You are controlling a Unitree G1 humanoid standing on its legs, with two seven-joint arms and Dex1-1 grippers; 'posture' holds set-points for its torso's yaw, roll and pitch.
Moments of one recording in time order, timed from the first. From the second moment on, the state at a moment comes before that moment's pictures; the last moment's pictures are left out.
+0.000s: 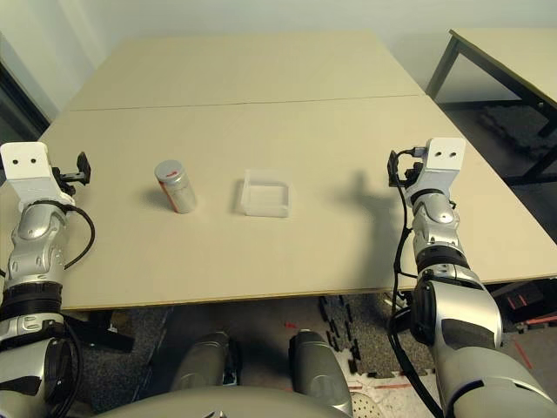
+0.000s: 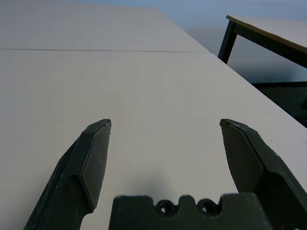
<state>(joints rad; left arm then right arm) -0.33 0.48 0.35 0.39 -0.11 0.03 -0.02 -0.70 -0.46 -0.30 1.15 0.13 -0.38 0.20</state>
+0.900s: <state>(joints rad) -0.14 0.65 0.43 0.17 -0.39 0.18 -0.53 -0.62 -0.61 -0.19 0.57 0.31 0.03 0.95</state>
